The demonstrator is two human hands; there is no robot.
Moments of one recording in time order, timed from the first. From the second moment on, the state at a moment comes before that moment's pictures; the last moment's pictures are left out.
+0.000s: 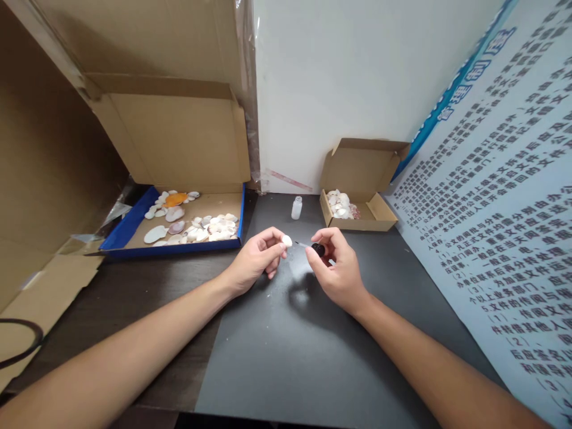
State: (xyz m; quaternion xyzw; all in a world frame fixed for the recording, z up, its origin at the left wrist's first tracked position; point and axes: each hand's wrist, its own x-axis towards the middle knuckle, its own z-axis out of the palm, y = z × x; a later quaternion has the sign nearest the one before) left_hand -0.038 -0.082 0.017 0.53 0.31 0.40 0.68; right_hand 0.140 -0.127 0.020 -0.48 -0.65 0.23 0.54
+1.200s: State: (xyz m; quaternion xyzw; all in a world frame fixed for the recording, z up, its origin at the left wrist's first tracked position) left_hand -0.037 -0.086 0.017 0.67 0.33 0.38 0.55; right_hand 0.139 -0.130 0.022 -0.47 -0.66 0.23 0.54
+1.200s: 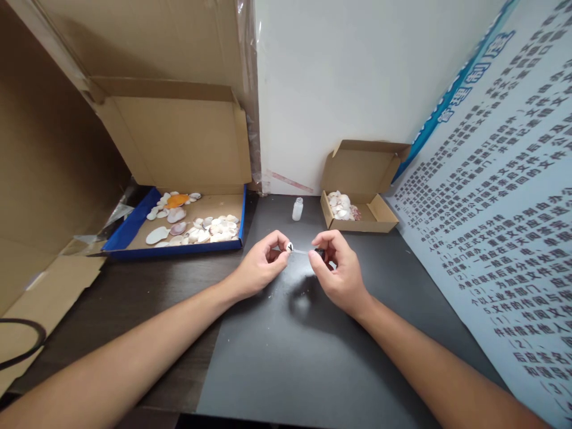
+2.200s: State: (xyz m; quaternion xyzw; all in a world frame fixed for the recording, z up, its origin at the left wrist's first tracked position) left_hand -0.037 -0.084 0.016 0.68 0.33 0.37 0.54; right_hand 0.142 -0.126 0.017 -0.48 -0.65 0.26 0.53
